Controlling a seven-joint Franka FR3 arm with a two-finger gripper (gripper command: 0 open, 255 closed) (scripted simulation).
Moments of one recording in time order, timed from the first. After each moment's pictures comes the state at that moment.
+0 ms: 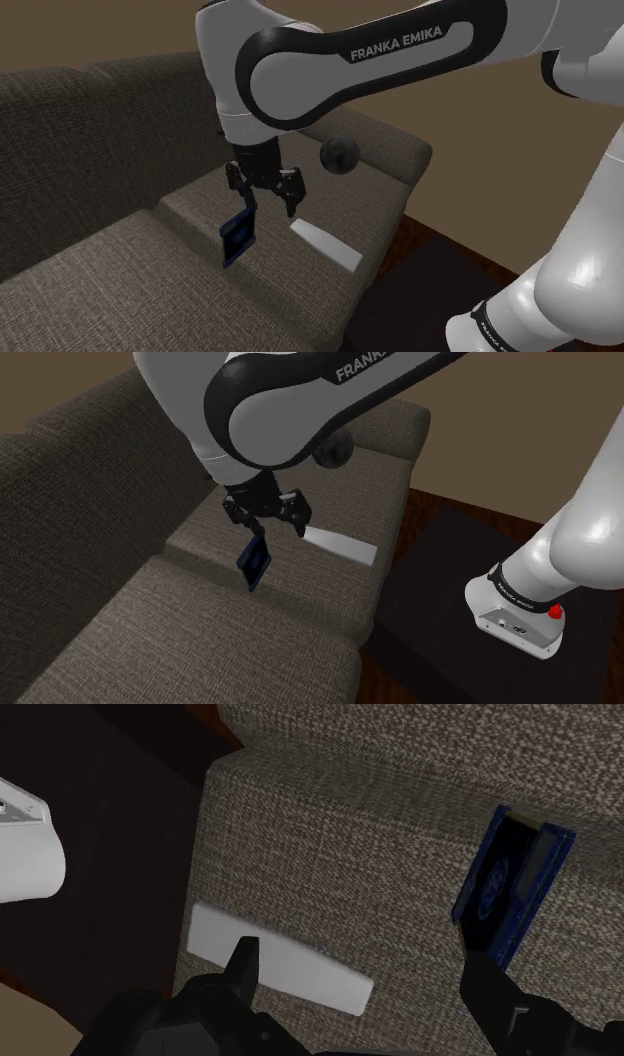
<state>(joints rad) -0.09 0.30 0.82 -1.81 -0.18 1.75 1.83</state>
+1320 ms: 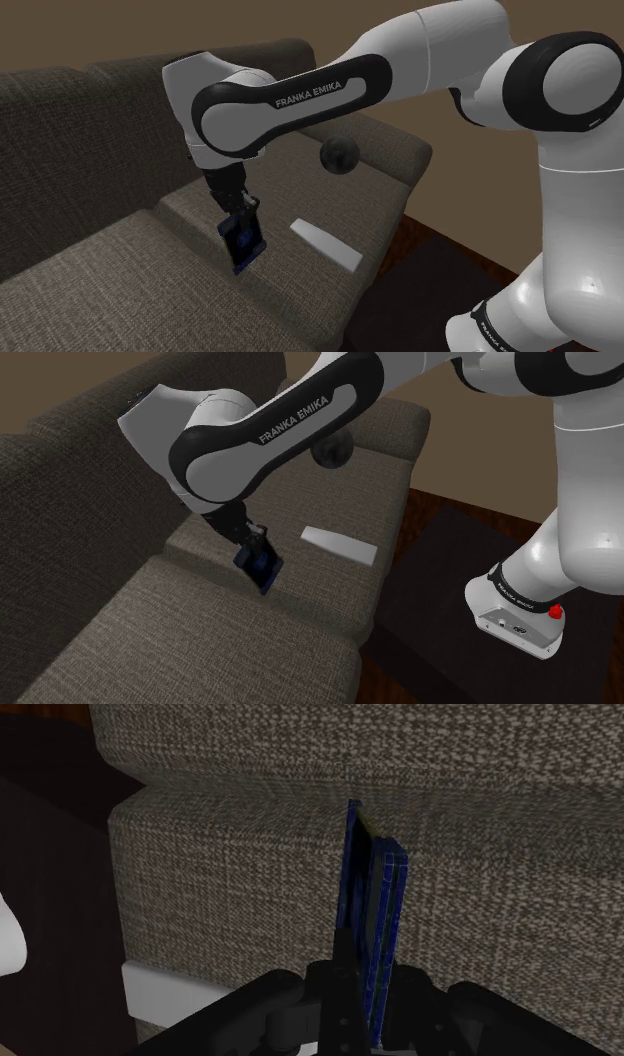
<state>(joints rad) 0.09 0.64 0.69 -1.54 -0.33 1.73 2.09</state>
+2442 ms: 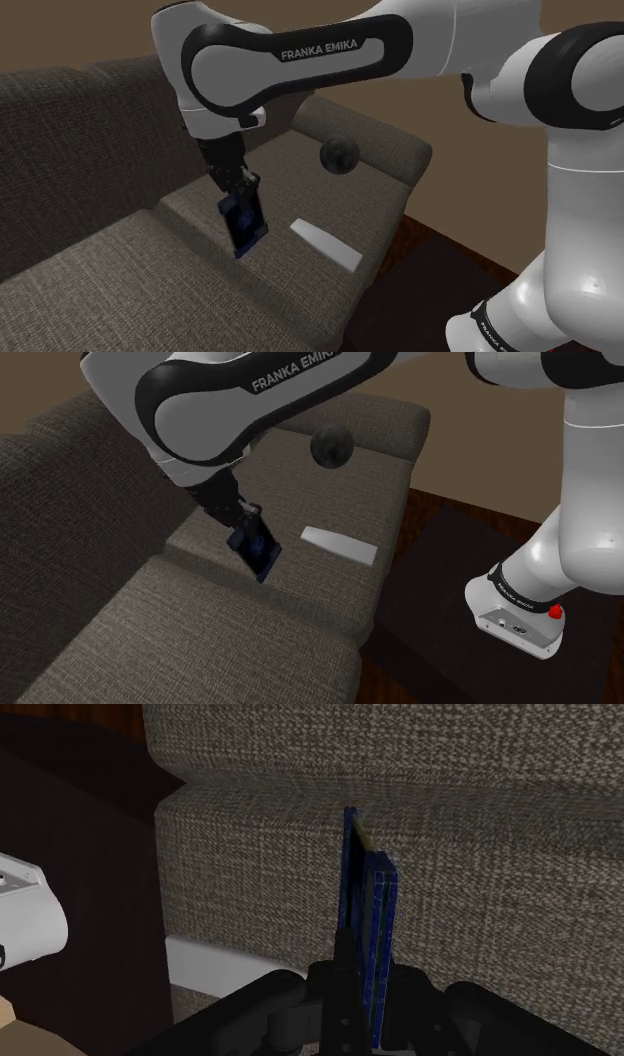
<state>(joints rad) 0.09 0.59 0.72 -1.45 -0.29 1.60 2.07</state>
